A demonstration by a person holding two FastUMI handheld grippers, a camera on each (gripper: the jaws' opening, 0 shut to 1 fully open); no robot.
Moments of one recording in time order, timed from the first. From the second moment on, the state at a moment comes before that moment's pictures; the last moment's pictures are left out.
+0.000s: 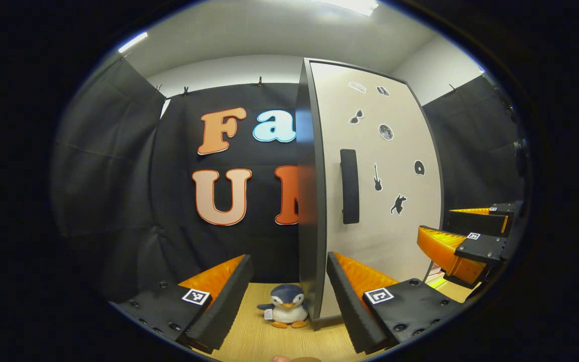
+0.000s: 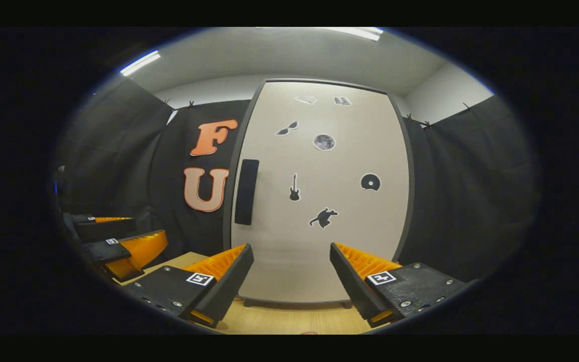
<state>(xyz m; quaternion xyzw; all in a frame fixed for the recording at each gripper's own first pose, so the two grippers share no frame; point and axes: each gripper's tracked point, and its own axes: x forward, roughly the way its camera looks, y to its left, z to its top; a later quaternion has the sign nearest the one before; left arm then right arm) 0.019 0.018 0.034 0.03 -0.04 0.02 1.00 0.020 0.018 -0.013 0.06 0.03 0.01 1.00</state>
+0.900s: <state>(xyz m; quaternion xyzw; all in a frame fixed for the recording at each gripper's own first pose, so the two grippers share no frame) 0.051 0.068 0.015 0.01 -0.01 0.02 1.00 0.121 0.077 0.016 0.12 0.03 0.03 0.99</state>
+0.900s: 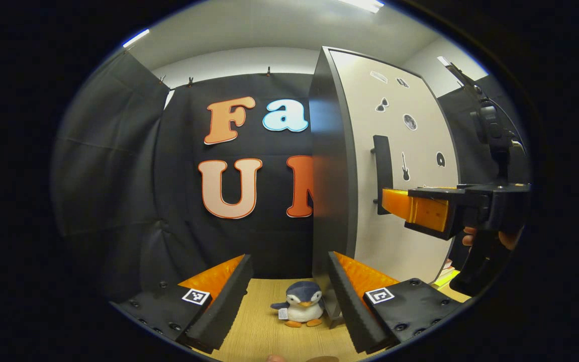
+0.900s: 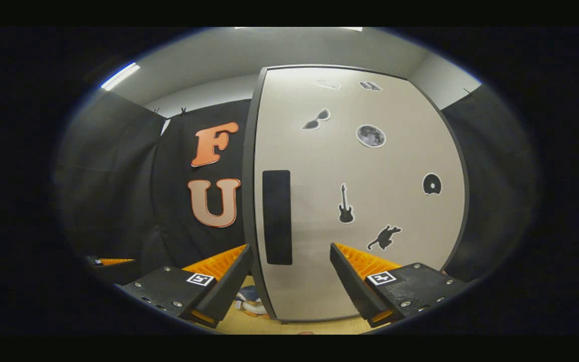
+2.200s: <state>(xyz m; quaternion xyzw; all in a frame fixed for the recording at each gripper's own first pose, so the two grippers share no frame) 0.025 0.097 -0.016 0.00 0.02 0.04 1.00 0.164 0.091 0.024 0.12 0.04 0.00 0.99</state>
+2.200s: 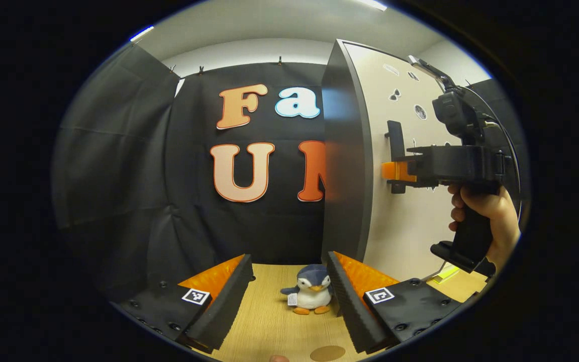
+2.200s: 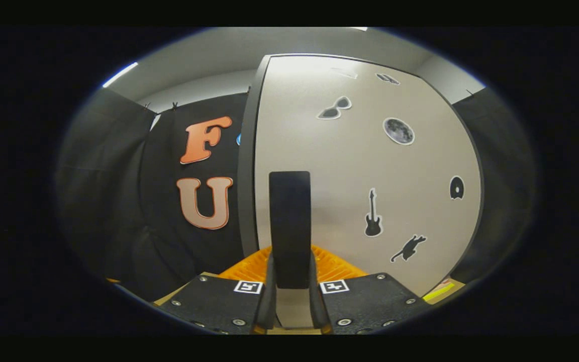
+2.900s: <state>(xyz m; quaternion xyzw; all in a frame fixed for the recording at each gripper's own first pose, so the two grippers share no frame) 0.036 0.118 -0.010 0.01 0.02 0.05 1.00 0.117 0.082 0.039 0.13 0.03 -0.01 0.99</state>
